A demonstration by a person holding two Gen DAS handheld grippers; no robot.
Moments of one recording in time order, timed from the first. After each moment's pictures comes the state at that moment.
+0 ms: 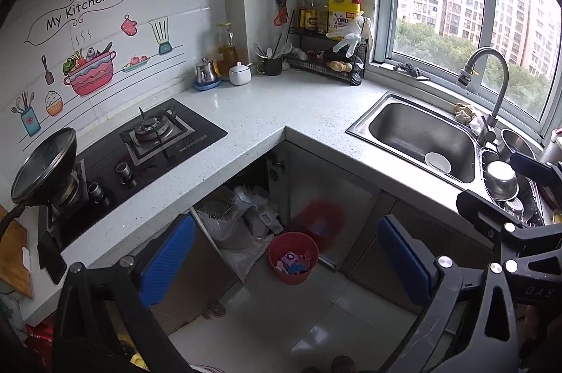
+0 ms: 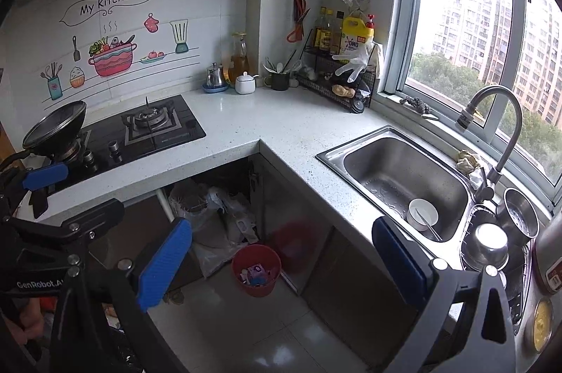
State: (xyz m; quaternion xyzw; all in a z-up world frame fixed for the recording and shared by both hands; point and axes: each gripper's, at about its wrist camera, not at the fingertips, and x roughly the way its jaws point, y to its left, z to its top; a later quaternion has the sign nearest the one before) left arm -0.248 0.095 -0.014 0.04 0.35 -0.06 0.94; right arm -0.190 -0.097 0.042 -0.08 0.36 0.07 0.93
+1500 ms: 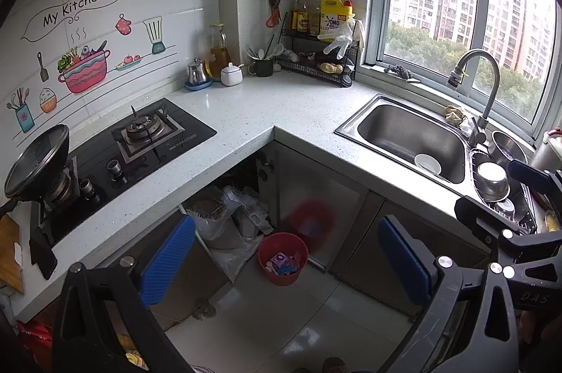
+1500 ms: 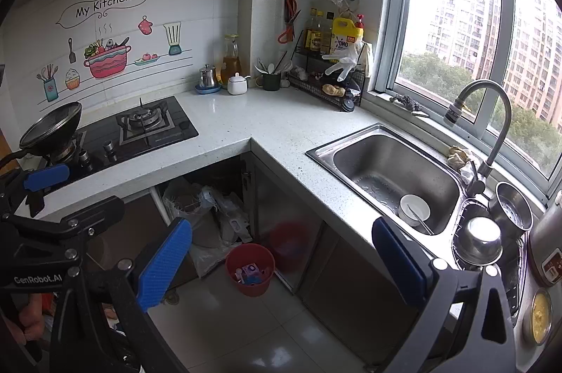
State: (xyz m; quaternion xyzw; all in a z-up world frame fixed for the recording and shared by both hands) left arm -0.259 0.084 -0.015 0.02 0.34 -0.07 0.94; right arm -0.206 -0.092 0.043 -0.07 0.36 0.04 0.93
